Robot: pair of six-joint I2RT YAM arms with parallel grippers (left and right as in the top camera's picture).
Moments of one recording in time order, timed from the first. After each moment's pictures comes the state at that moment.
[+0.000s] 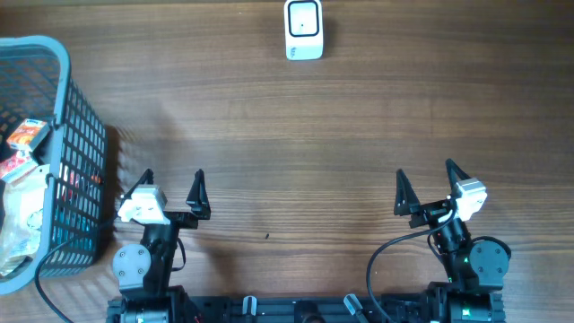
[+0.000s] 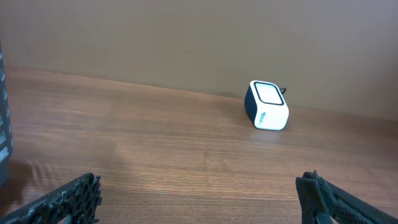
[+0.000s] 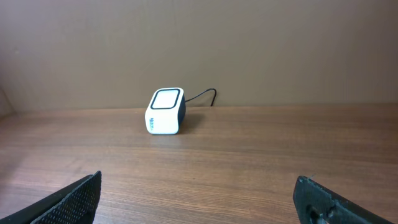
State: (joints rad) left arm 0.10 0.01 0.02 -0.06 0.20 -0.19; right arm -0.07 0.02 0.01 0.02 -0.31 0.12
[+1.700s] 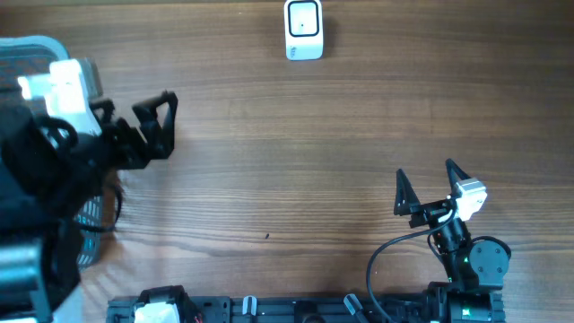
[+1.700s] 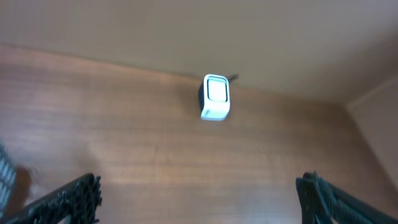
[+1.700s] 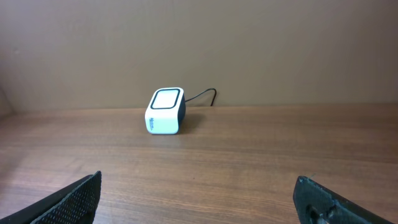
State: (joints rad) left arm 0.10 1.03 1.60 -1.07 0.35 -0.19; right arm -0.07 0.02 0.01 0.02 -0.31 0.12
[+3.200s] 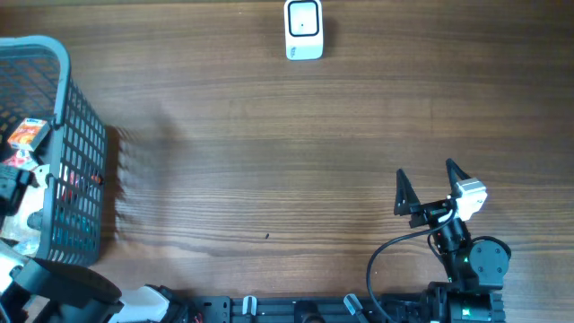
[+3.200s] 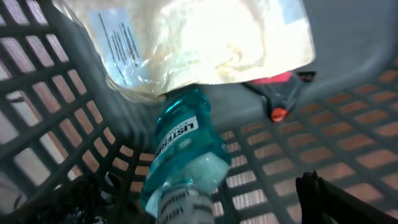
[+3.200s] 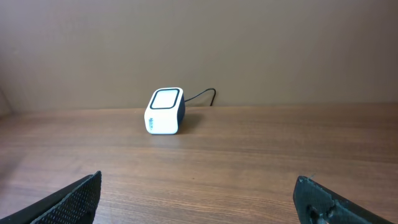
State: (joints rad) left arm 0.96 1.60 1.55 -1.43 0.06 -0.33; right arm -0.07 0.02 0.01 0.02 -0.31 0.12
